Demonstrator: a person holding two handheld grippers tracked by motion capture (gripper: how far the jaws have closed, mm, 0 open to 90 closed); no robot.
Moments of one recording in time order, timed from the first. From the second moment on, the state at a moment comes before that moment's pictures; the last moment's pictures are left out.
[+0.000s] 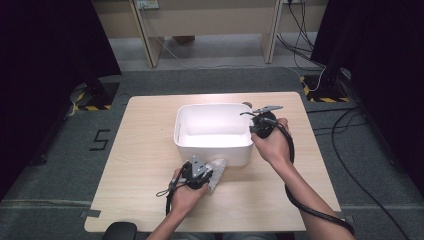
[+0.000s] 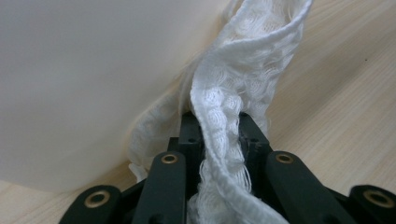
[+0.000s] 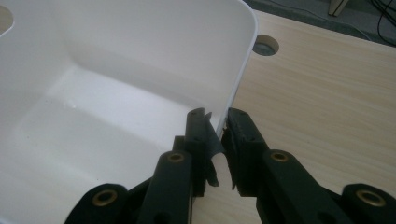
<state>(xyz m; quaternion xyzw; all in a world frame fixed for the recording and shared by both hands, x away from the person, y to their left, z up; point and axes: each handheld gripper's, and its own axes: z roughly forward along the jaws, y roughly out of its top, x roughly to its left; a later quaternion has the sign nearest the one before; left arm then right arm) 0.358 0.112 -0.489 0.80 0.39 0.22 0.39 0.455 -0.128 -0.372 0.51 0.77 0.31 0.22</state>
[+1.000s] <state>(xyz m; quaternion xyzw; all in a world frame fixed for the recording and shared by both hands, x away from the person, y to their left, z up) 0.352 0.113 -0.464 0.79 0.39 0.24 0.42 0.456 -0.128 -0.372 0.51 0.77 0.31 0.22</state>
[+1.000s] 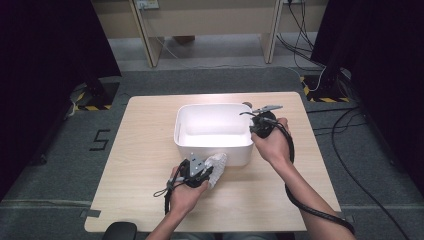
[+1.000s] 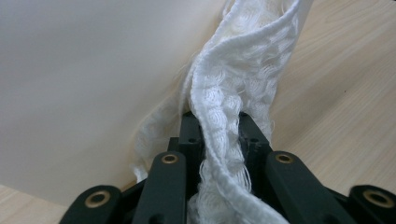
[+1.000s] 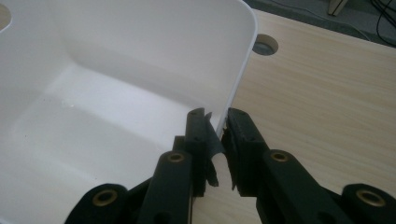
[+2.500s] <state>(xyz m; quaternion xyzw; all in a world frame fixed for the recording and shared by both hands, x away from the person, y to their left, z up) 0.346 0.111 -0.436 0.77 0.38 0.26 0.44 0.456 -0.127 -0.372 0.51 0.77 0.31 0.22</state>
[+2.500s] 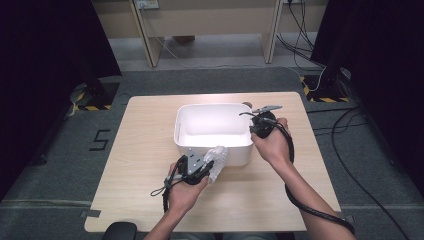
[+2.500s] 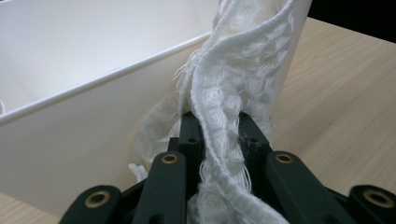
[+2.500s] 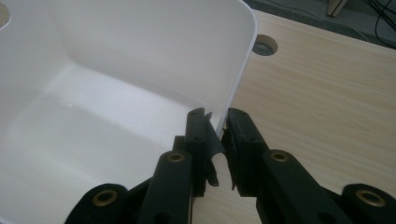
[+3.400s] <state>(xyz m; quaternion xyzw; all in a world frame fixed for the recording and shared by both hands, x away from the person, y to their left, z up) 0.346 0.097 -0.434 0.78 0.37 0.25 0.44 0.455 -0.126 -0.372 0.51 0.77 0.31 0.22</state>
